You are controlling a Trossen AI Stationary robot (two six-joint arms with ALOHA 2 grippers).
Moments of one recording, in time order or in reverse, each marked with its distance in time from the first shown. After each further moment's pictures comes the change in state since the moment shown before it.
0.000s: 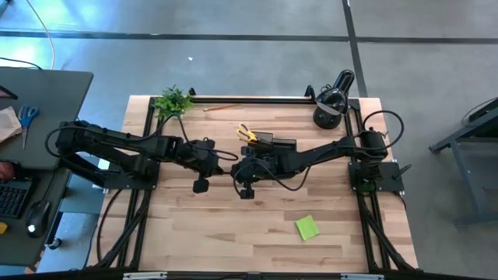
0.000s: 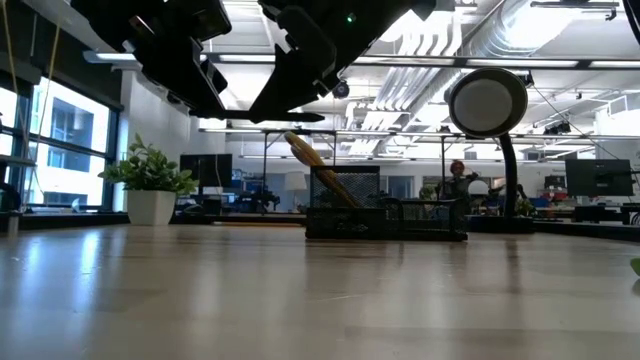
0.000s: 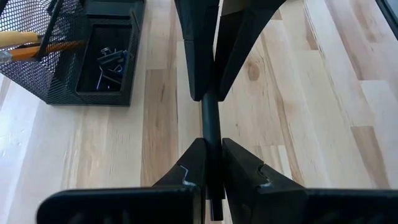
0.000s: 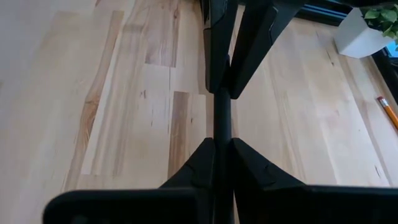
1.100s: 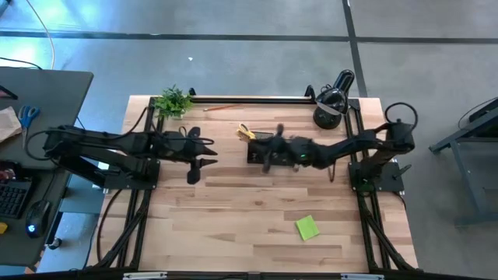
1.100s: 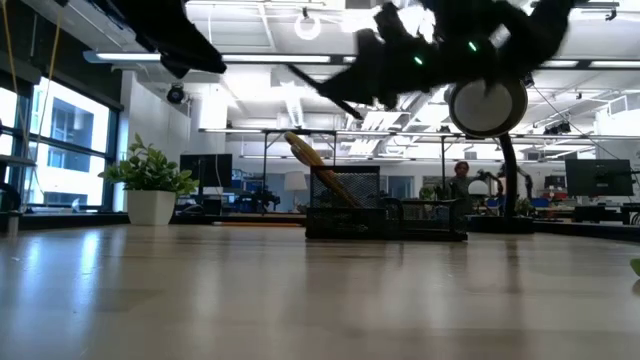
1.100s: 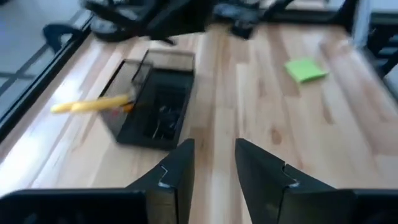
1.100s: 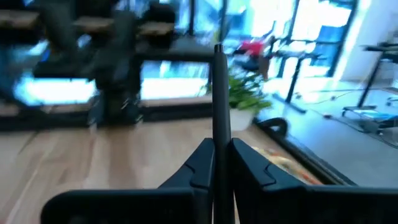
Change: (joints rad) left arm 0.002 -0.263 -0.067 0.080 -0.146 -0.052; right arm -0.176 -0.288 -0.757 1.149 0.068 0.025
